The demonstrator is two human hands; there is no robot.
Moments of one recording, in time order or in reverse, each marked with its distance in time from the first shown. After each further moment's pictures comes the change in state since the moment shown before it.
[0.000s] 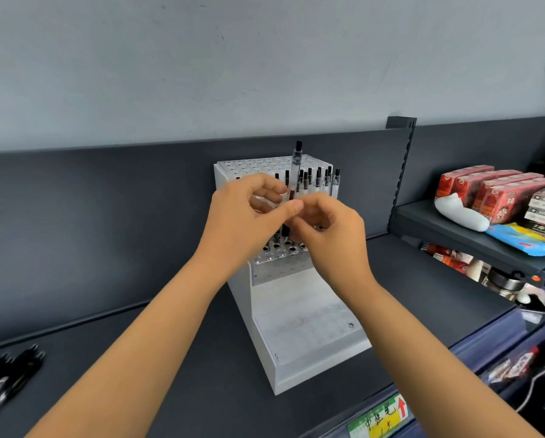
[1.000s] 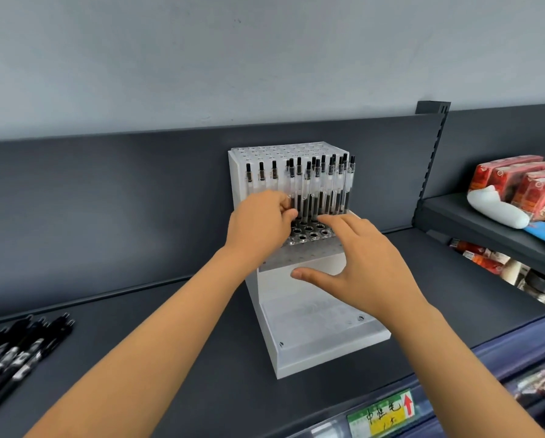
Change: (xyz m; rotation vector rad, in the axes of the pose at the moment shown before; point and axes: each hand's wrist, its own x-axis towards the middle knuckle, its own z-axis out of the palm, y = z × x) left_hand 0.007 -0.034 0.033 0.606 -0.142 -0.085; right_hand -0.024 0.027 -0.042 -0.810 -0.365 -0.178
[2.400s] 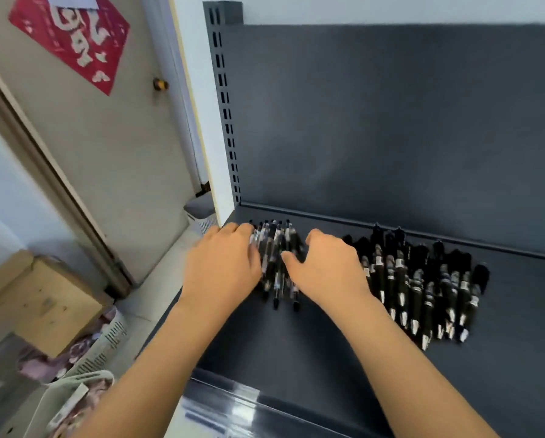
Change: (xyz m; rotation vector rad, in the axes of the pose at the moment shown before) left_hand -0.334 -0.438 -0.289 0.625 0.069 -0.661; right_hand 0.008 -0.572 0.229 0.292 -0.559 -0.160
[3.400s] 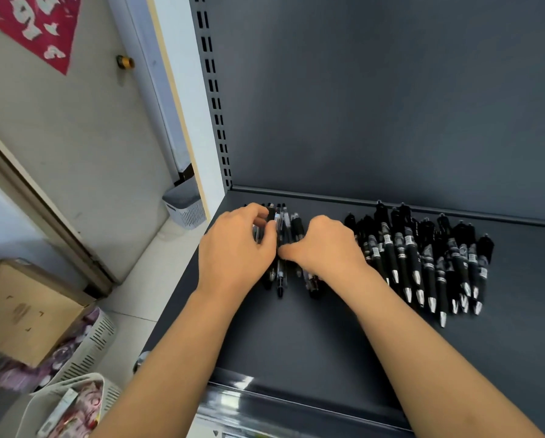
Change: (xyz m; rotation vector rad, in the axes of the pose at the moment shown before) left_hand 0.016 -0.006 0.039 -0.492 0.096 -0.003; right_hand 0.026 -0.004 0.022 0.135 -0.102 0.237
